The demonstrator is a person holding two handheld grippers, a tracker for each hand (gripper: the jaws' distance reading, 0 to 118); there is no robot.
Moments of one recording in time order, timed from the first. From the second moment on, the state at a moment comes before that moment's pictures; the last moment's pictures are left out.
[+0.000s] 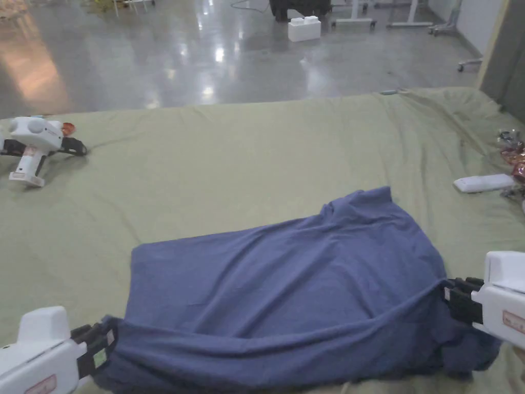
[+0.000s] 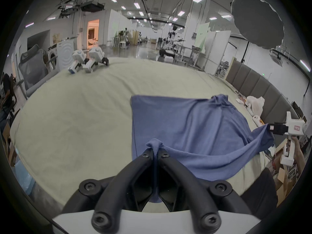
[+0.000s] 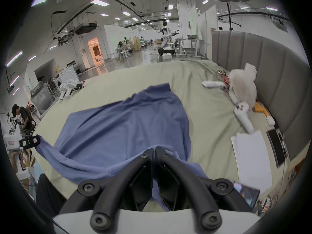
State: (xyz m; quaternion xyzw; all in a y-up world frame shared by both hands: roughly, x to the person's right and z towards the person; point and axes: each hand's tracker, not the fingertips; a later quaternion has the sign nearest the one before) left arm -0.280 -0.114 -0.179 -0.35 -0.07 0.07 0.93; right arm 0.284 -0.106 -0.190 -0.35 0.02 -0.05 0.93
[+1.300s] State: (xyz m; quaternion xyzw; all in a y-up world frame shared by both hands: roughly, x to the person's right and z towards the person) left arm -0.222 0.026 -0.073 -0.02 -0.04 -0.07 1.00; right arm 0.227 -0.016 -0.086 -0.10 0.05 0.00 0.99
